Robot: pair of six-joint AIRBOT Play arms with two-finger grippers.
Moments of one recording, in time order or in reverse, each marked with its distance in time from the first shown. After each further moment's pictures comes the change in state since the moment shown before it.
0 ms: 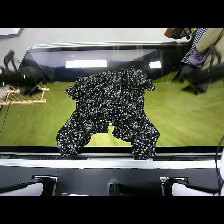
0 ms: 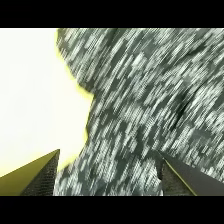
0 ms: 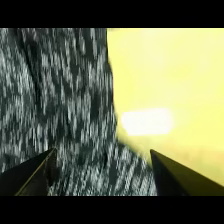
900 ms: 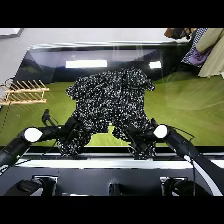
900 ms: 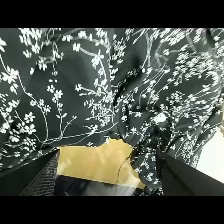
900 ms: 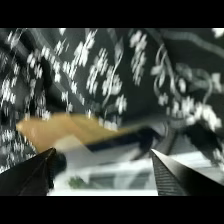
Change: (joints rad) left arm -0.414 0.440 -0.938 -0.309 0.561 -0.285; right arm 0.666 0.283 -1.027 0.262 -0.714 0.572
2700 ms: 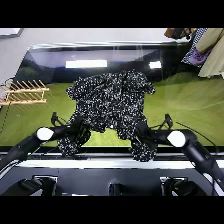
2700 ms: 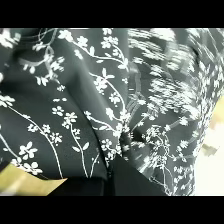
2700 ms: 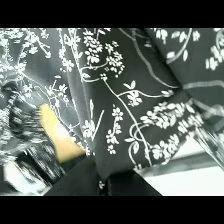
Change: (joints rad) left arm -0.080 -0.084 -0.006 -0.143 0.146 0.000; right arm -0.051 0.326 0.000 -0.250 0.153 0.195
